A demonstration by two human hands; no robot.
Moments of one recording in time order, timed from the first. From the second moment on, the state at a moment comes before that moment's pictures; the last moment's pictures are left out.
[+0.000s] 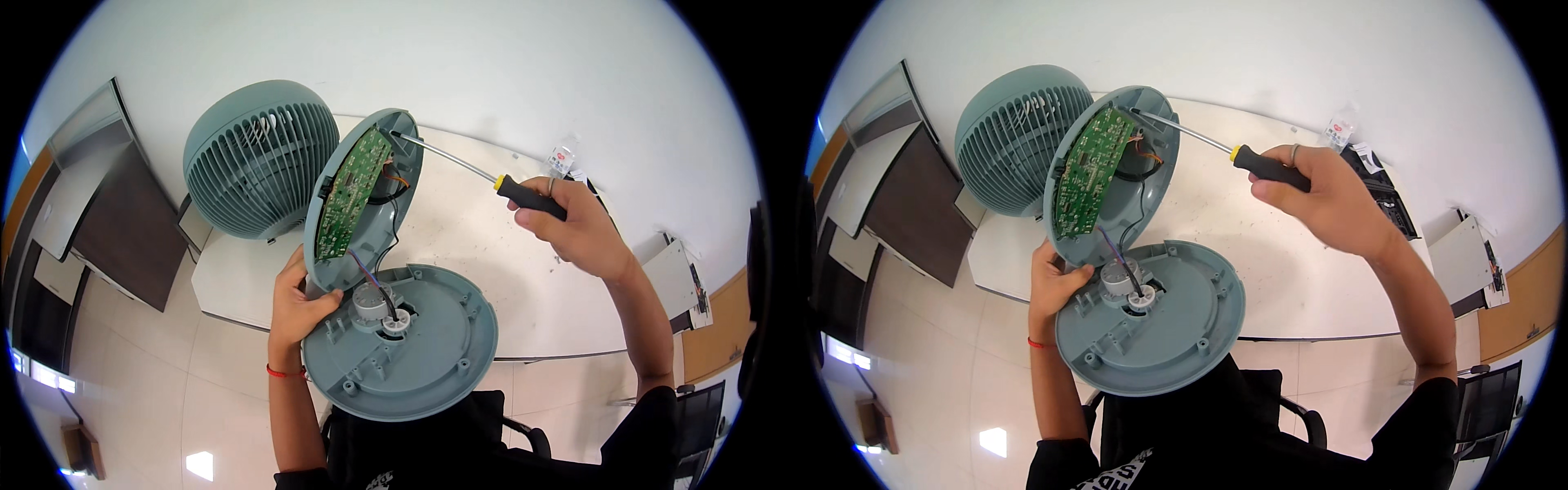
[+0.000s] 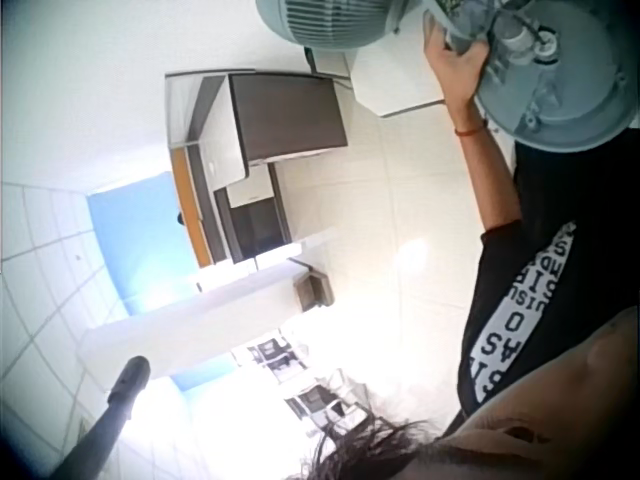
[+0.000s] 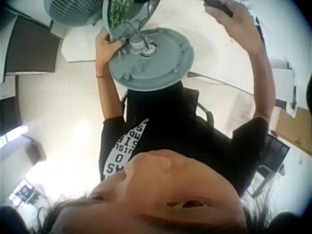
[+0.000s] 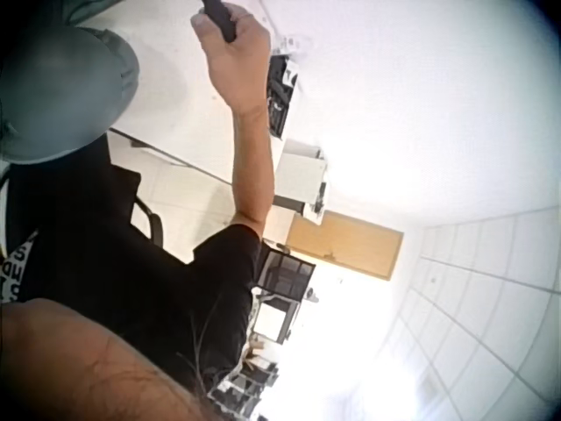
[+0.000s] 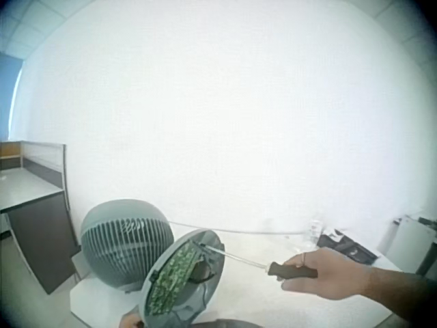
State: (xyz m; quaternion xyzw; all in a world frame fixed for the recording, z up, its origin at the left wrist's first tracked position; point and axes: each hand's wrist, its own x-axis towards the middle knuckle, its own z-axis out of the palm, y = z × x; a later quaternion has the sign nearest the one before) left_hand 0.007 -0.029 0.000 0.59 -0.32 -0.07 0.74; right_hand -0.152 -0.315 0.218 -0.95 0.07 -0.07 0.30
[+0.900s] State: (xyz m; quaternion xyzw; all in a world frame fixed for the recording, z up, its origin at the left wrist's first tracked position) left_hand 0.007 -0.031 0.003 0.57 -0.33 -0.06 0.75; right_hand -0.161 -0.304 0.176 -0.96 0.00 -0.27 0.04
